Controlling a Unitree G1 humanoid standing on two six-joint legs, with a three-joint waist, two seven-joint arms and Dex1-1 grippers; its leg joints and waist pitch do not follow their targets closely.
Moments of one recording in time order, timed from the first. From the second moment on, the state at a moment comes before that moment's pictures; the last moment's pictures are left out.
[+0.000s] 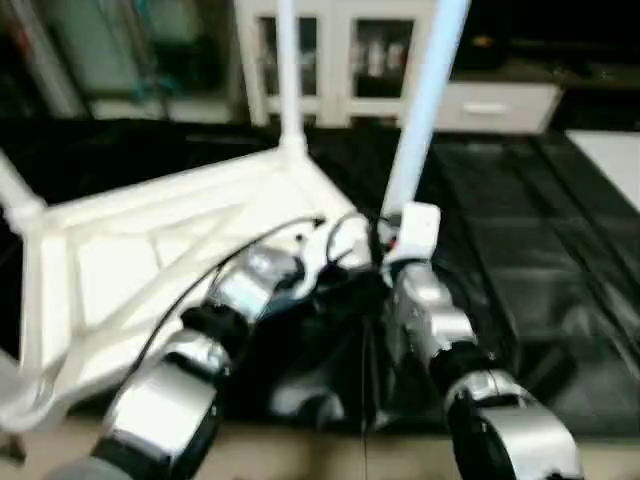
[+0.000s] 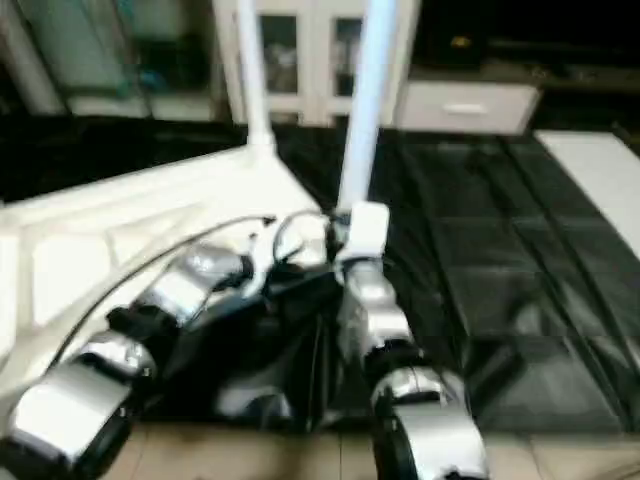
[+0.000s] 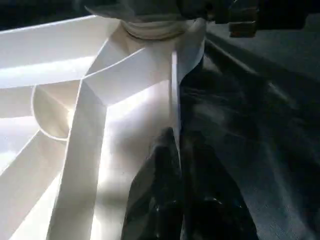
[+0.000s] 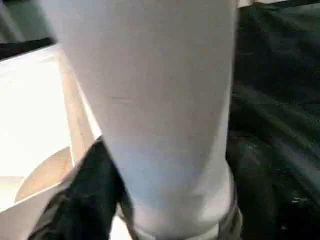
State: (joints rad) left arm -0.84 0.11 -0.31 0.93 0.19 0.15 -0.74; right arm -0.71 0.04 -0.11 0.99 0.17 -0.10 -0.02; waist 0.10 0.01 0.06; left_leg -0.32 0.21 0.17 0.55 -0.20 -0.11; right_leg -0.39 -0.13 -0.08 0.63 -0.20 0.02
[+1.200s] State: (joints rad) left arm -0.70 0.34 -0.39 0.61 0.12 0.15 -1.25; right arm -0.46 -0.45 0.14 0.48 0.27 0.12 1.16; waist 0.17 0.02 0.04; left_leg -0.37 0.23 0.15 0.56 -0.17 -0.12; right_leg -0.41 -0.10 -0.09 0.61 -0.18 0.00
